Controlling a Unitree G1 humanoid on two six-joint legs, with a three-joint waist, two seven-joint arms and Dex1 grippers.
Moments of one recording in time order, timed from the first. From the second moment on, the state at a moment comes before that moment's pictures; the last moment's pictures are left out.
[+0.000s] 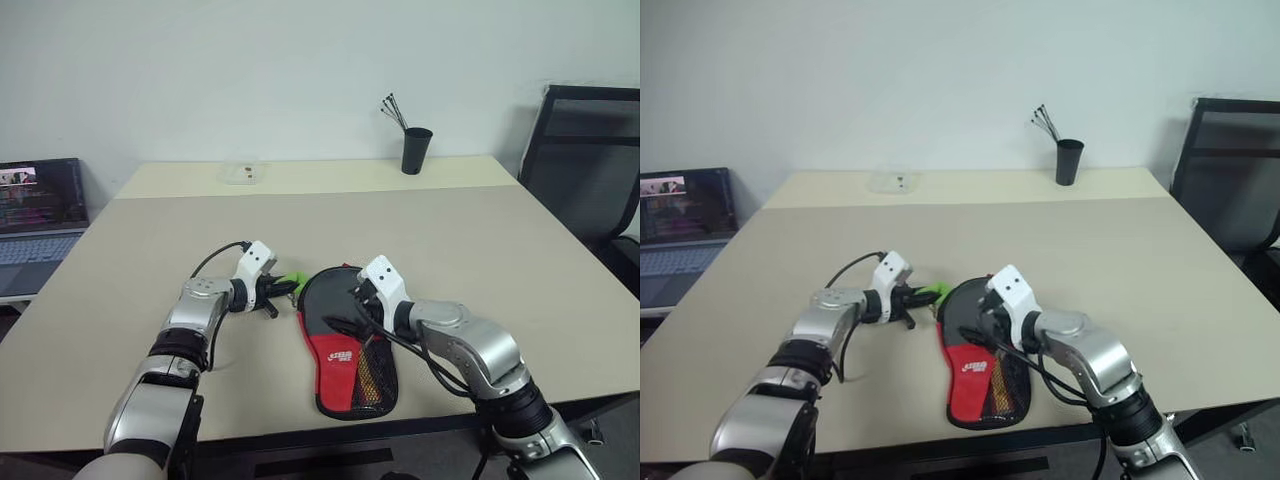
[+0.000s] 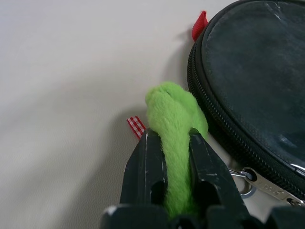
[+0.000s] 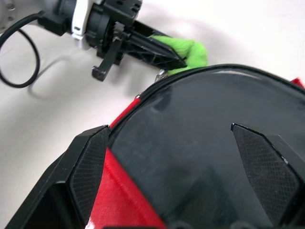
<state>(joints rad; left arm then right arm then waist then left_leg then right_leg) -0.83 0.49 -0.06 0.87 -0.08 0.14 -0.95 -0.58 -0.23 0.30 -0.21 0.30 0.91 0.46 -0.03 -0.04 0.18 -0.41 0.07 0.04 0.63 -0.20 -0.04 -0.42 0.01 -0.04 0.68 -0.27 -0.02</state>
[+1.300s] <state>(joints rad) -1.21 0.27 -0.22 1.34 0.29 -0.10 -0.57 -0.56 -0.15 0.30 0.06 0.09 0.71 0.41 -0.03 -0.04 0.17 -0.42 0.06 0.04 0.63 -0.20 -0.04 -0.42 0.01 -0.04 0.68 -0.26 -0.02</state>
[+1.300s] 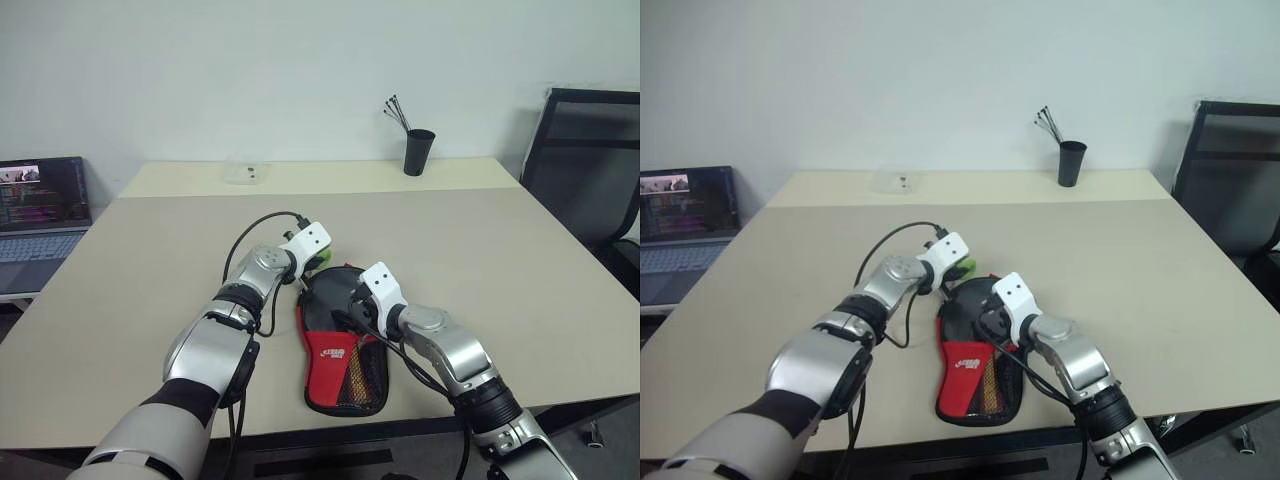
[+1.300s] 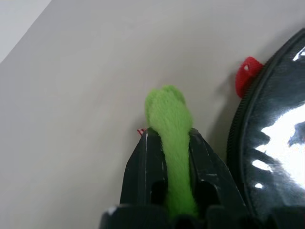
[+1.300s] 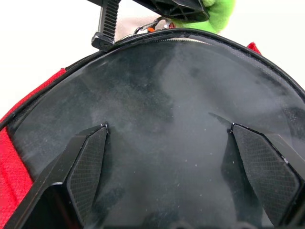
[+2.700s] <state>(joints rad) -1.34 0.00 -0.44 1.41 0.62 -0.39 -0.28 -0.48 -0.10 0.32 -0.05 0.06 0.78 0.39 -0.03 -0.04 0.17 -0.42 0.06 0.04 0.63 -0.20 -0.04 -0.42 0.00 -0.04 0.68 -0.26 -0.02</state>
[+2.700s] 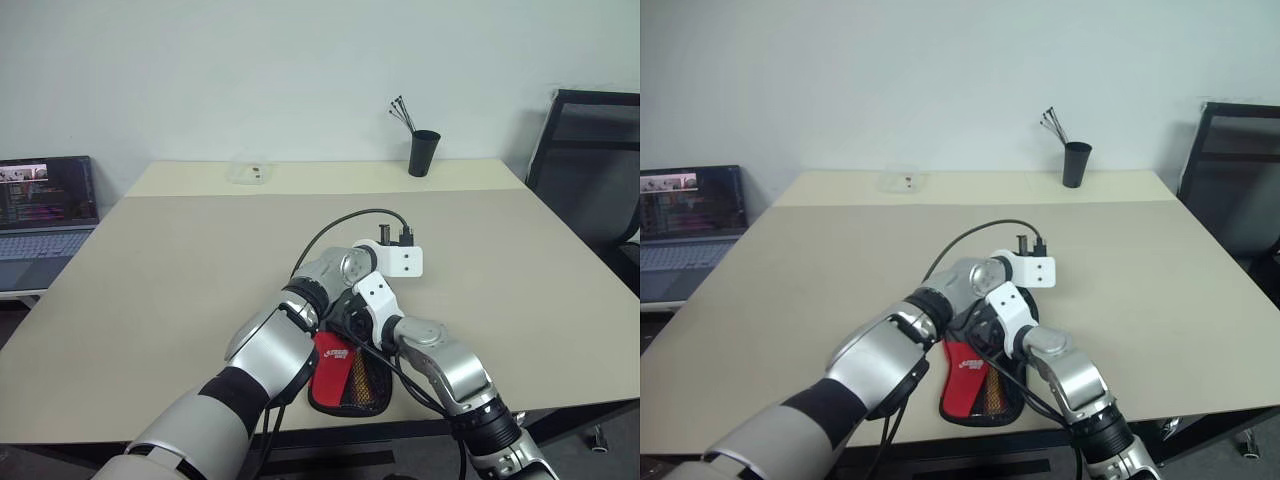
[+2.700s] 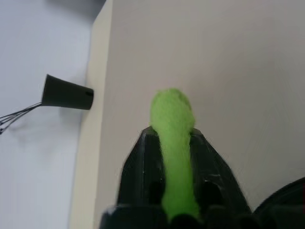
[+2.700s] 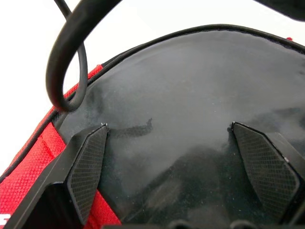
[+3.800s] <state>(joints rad) -0.89 0.31 0.03 0.93 -0.03 -0.21 -0.98 -0.45 -0.29 0.03 -0.34 0.37 1.04 0.54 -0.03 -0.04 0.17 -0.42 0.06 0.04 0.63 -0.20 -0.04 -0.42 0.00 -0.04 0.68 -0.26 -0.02</state>
